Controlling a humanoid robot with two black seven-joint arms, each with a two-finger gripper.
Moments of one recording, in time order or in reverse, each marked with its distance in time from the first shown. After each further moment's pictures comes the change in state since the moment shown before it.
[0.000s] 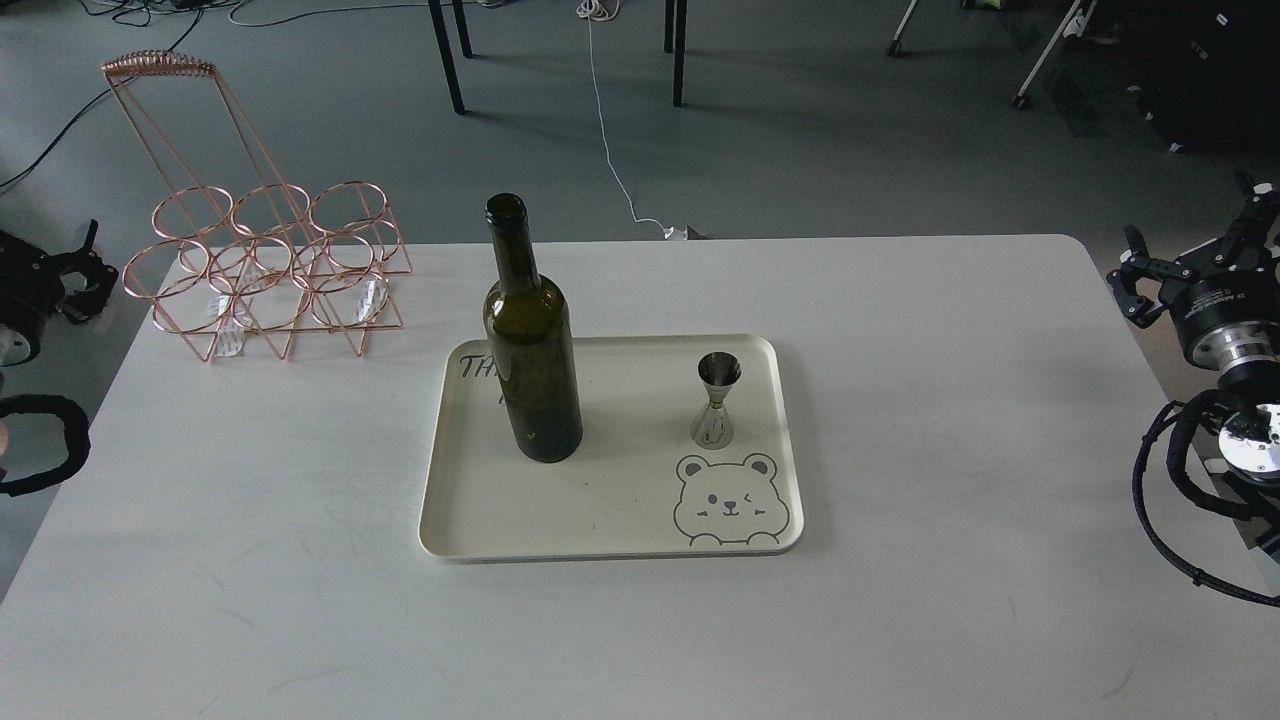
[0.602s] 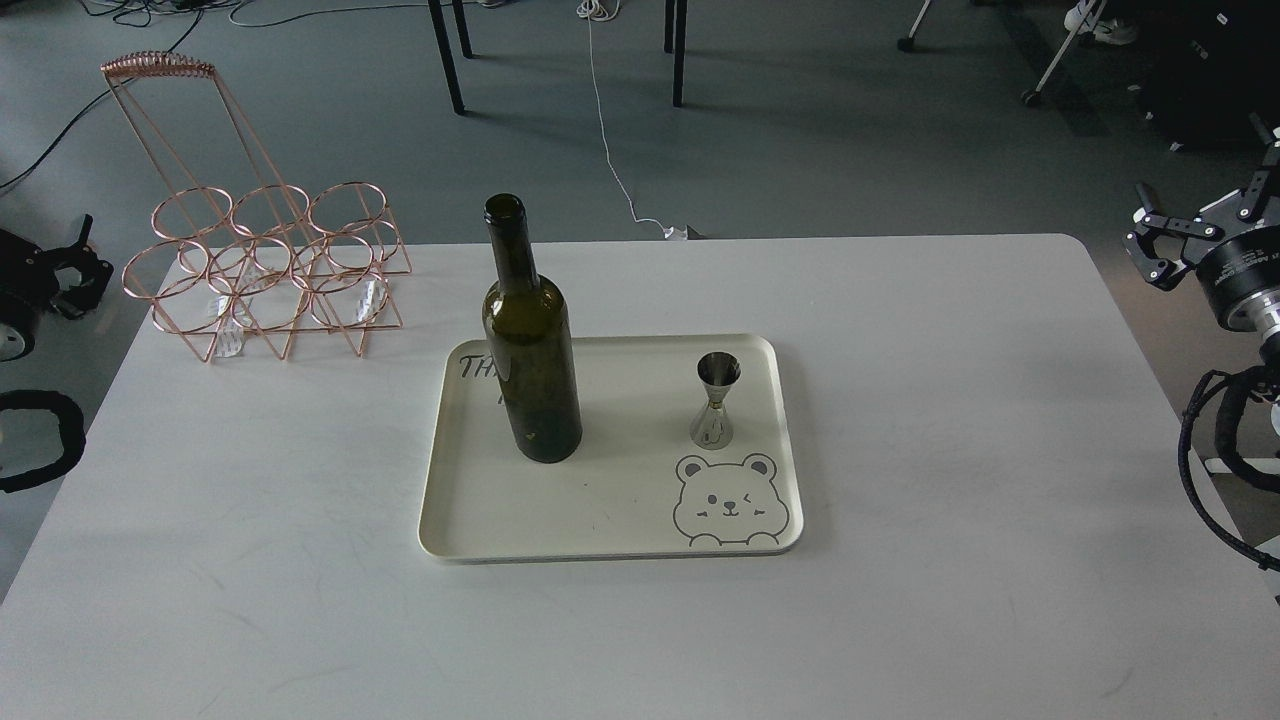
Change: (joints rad) left arm -0.006 0.006 -0.003 -0.006 -0.001 0.000 0.001; right arm 0.038 -0.233 -0.006 0.338 -0.169 -0.046 0.000
